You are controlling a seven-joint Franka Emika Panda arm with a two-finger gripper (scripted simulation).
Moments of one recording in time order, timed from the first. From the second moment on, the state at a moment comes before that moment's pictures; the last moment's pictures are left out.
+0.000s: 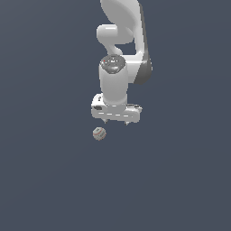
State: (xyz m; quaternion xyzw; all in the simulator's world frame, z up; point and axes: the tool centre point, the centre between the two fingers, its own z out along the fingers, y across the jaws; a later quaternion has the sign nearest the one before) arm -0.011 0.003 0.162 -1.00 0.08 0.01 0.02
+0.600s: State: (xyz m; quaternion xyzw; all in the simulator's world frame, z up) arm -0.014 -0.045 0.127 -0.96 0.27 0.01 0.01
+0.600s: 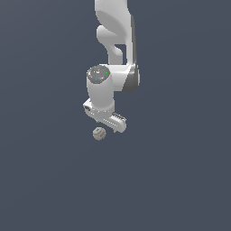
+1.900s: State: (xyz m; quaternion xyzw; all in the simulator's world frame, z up) arm -0.022 -0.089 0.086 -0.90 0.43 0.00 0.00
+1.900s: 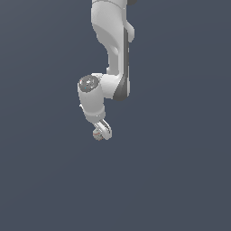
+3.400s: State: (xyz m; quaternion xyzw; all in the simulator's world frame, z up) arm -0.026 -0.084 0.062 -0.90 0.44 0.00 0.00
